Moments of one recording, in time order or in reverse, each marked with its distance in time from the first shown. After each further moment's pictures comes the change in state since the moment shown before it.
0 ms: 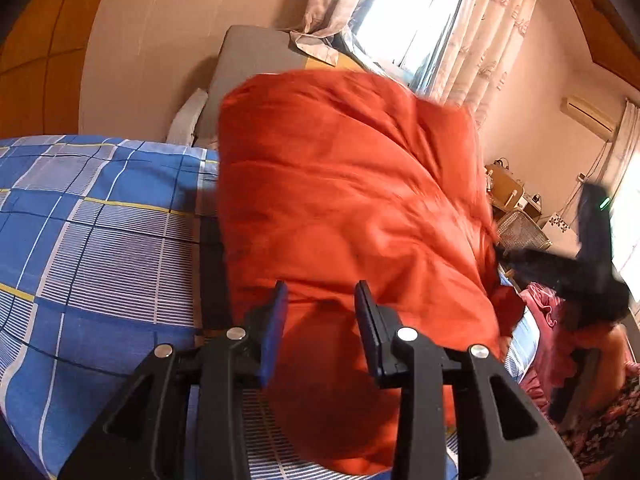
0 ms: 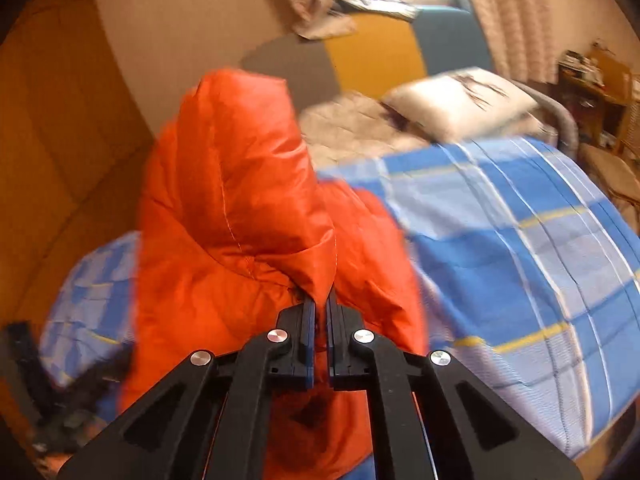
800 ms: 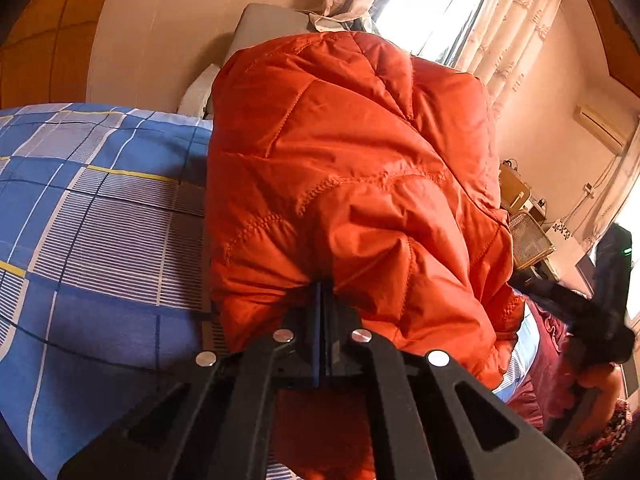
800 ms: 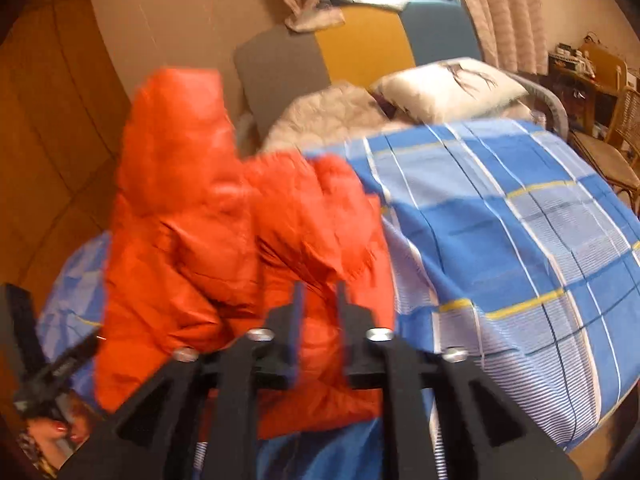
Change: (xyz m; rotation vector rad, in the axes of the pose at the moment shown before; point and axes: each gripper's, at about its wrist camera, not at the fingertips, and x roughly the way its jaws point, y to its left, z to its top) left arm 0.018 0.020 -0.009 -0.064 0.050 0.005; right arm -0.023 0.009 -0.018 -0.048 -0.062 0.056
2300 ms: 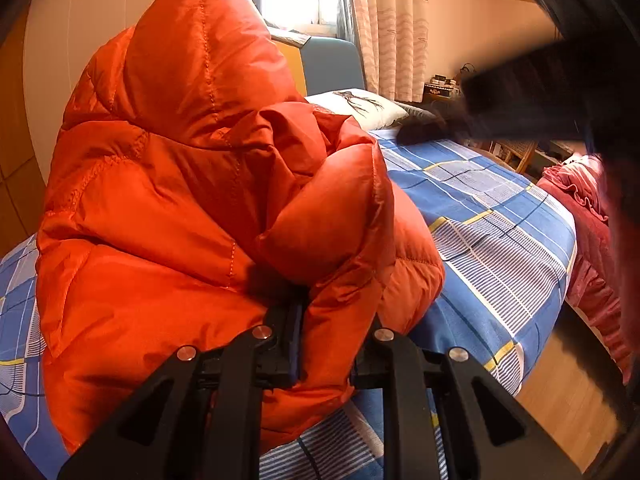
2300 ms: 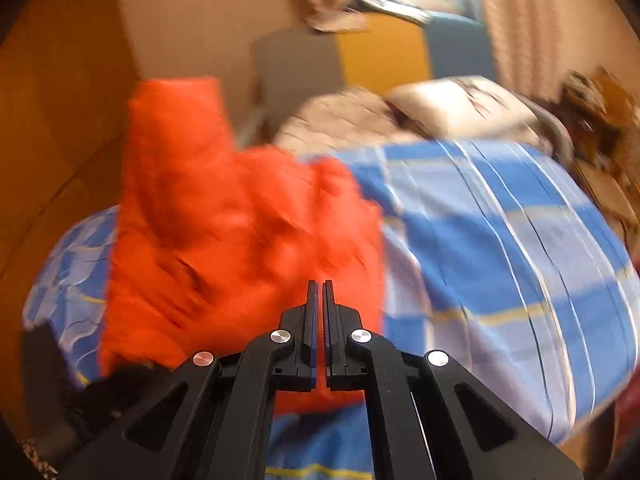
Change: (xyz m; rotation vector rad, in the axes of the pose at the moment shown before) left arm 0.050 -0.124 -0.049 0.504 0.006 0.097; right arm -0.006 0.031 -0.001 -0.189 0.026 -0.023
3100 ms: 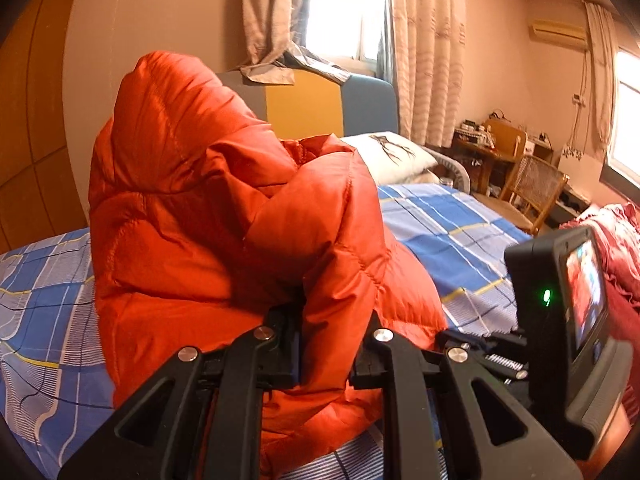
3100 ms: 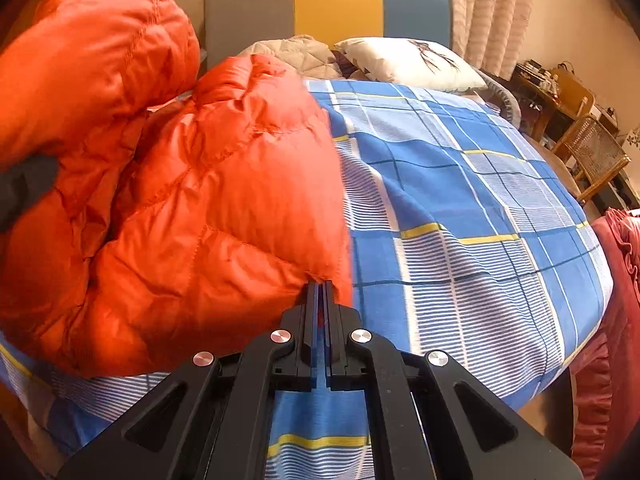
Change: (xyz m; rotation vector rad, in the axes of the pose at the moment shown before) left arm -0.052 0.044 0.039 -0.119 -0.101 0.064; right arm 0.044 0.001 -0.070 0.077 0.185 -0.340
